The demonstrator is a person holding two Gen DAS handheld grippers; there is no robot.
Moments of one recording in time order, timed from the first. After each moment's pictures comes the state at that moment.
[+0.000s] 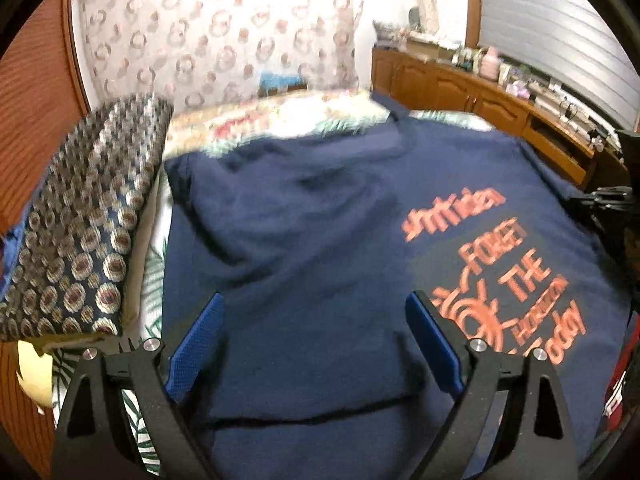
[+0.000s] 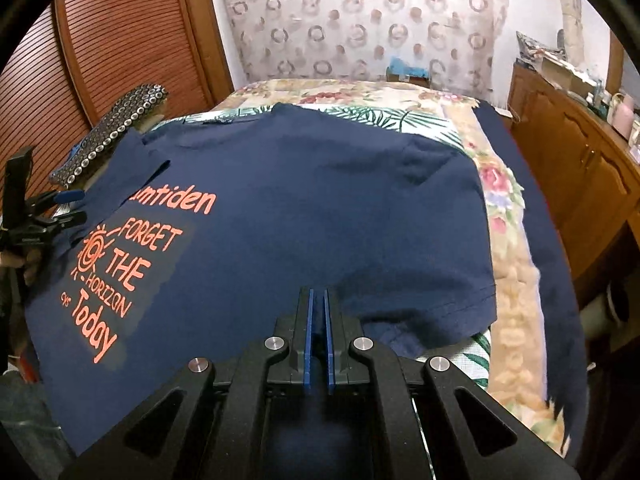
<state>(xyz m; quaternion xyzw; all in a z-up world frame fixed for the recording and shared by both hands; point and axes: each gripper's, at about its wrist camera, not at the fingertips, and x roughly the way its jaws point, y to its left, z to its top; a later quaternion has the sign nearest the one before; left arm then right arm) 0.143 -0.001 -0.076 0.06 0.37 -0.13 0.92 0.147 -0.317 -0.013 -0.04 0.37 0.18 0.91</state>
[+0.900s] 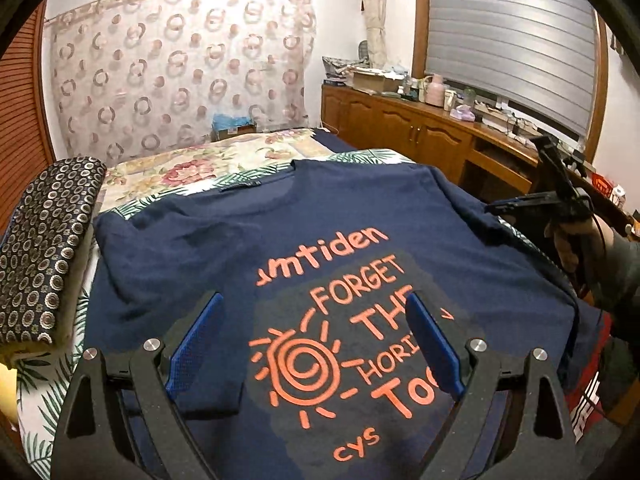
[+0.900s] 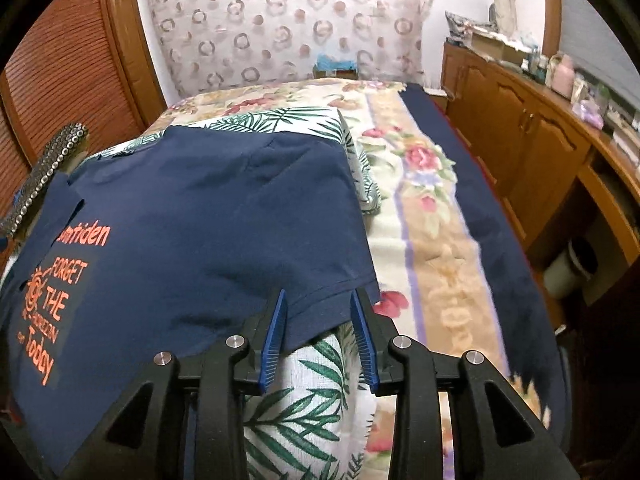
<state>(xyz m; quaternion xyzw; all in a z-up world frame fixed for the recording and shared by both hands) 0.102 -0.079 -0.047 0.05 0.32 -0.21 0.92 0.173 -0.351 -0.035 0.01 0.39 0.08 0.92</state>
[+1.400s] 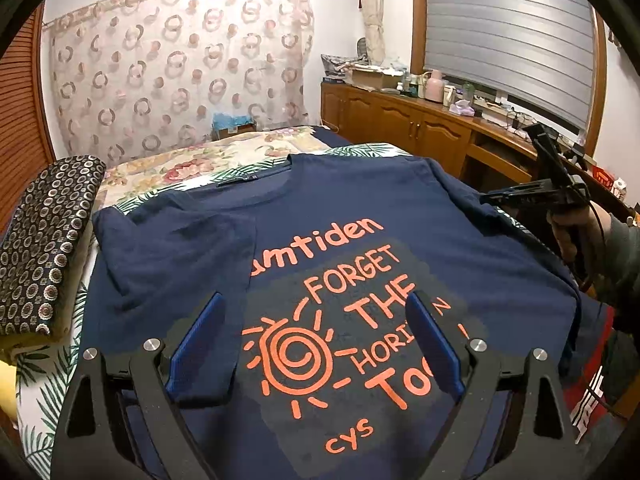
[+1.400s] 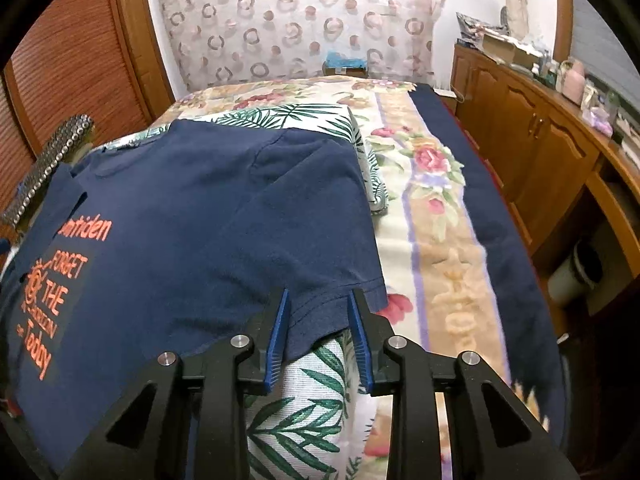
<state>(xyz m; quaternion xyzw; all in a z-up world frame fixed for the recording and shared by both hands) 0.092 -0.084 -0.051 0.05 0.32 -0.20 0.93 0.174 -0.362 -0.025 -0.02 0.38 0.08 0.92</state>
